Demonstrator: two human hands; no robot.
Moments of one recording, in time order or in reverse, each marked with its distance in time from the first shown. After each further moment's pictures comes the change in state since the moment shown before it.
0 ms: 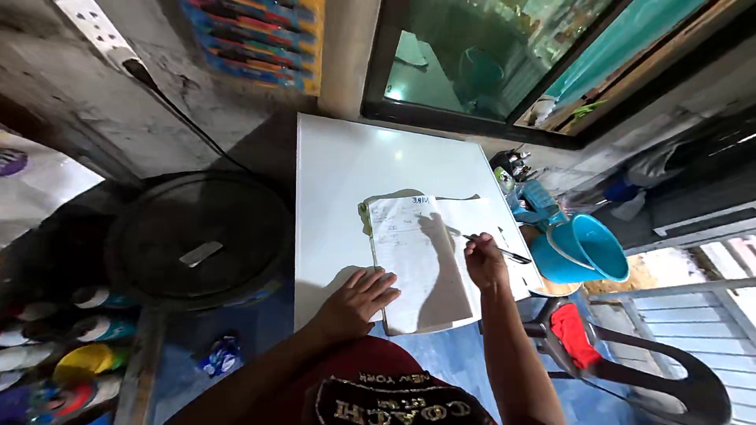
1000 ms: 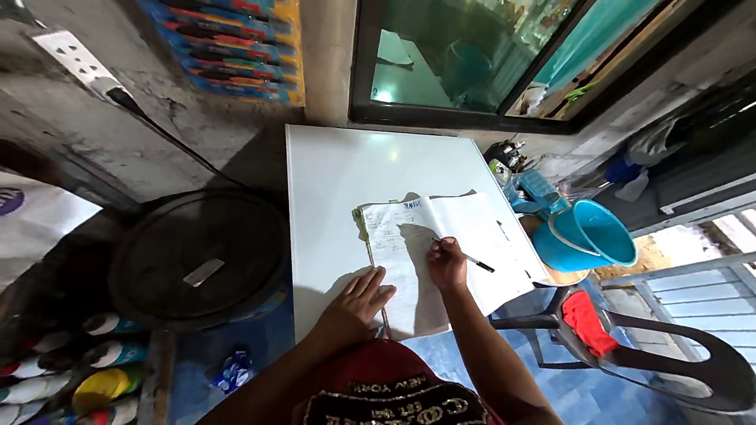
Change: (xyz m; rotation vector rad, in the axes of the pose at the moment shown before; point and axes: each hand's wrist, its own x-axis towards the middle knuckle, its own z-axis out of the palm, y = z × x) left_hand 0.003 0.001 -0.002 0.034 0.003 -0.060; right_hand -0.006 0.071 0.034 0.181 0.053 -0.018
